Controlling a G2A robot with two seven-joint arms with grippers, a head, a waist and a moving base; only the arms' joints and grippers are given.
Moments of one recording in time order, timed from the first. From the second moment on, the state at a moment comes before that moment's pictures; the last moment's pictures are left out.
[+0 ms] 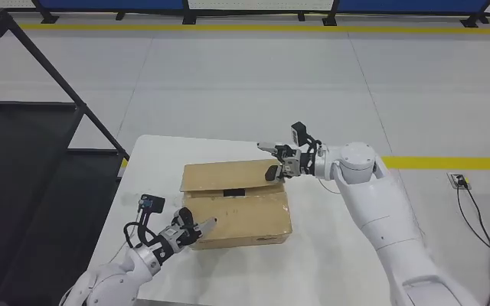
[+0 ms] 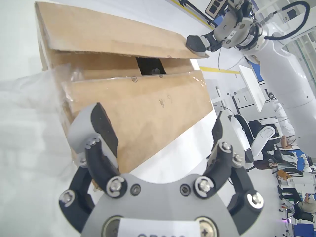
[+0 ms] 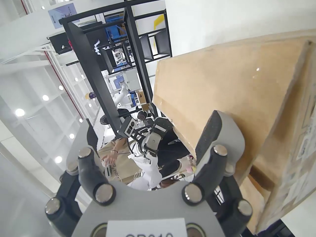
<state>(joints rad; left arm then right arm) 1.42 -1.08 -1.47 -1.96 0.45 -0.14 -0.56 -0.39 -1.41 1.18 -0.80 0.18 0.17 1.15</state>
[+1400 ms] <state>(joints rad) 1.46 -1.09 -1.53 -2.02 0.43 -0.02 -0.35 -0.56 -1.35 1.19 -0.99 0.15 0.06 1.15</state>
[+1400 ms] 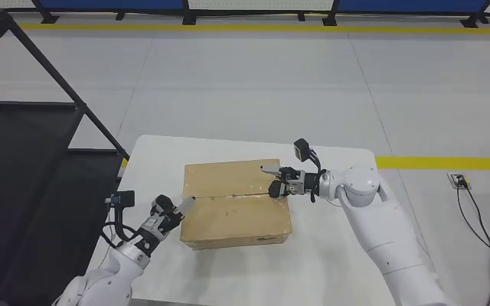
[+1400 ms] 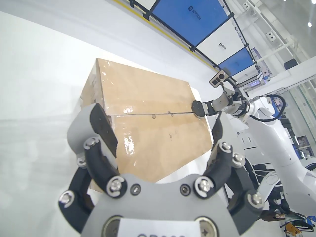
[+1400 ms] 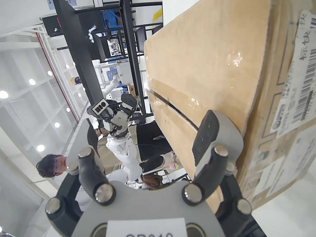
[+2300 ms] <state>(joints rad) 1.60 -1.12 -1.58 -1.90 0.11 0.00 -0.16 -0.56 -1.35 1.19 -0.99 0.15 0.06 1.15</state>
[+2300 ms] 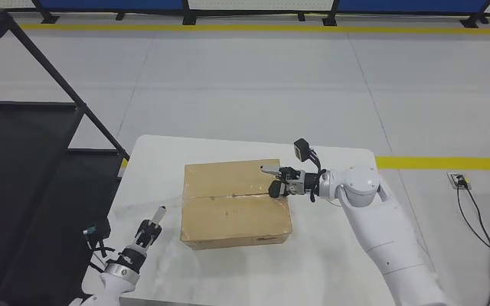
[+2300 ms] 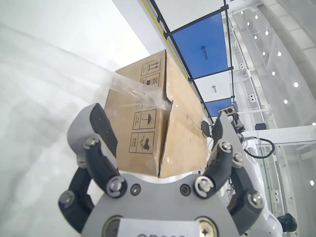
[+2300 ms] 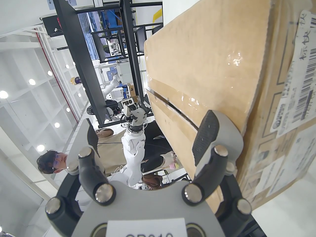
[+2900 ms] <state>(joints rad) 1.40 -1.16 -1.52 -1.57 -0.32 0.02 -0.15 -0.56 -1.35 1.19 -0.99 0.15 0.06 1.15</state>
